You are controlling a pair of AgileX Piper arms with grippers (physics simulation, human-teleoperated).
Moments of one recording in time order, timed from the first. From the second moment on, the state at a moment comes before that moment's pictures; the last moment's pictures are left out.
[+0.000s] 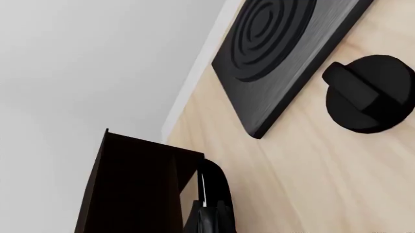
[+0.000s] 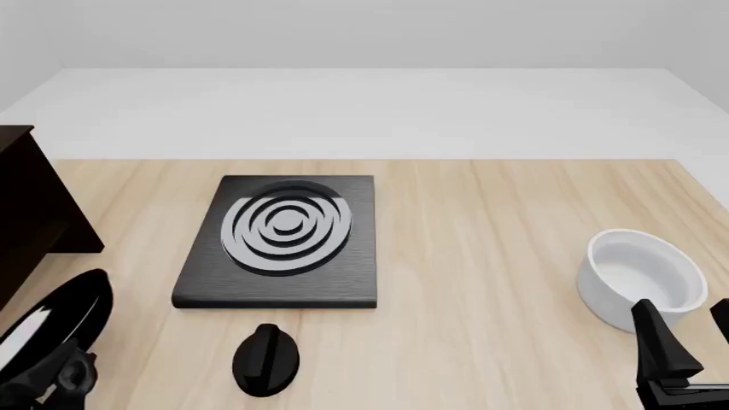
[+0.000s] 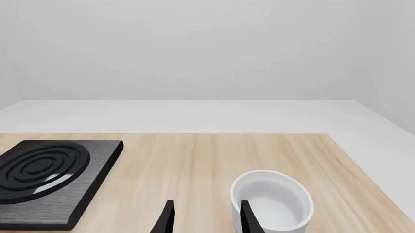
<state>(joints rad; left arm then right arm) 0.04 0.01 0.00 0.33 1.14 0.01 0.01 0.00 -0.01 0.00</state>
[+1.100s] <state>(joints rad) 0.21 0.75 0.00 -0.37 1.26 0.01 0.01 0.00 -0.01 0.00</state>
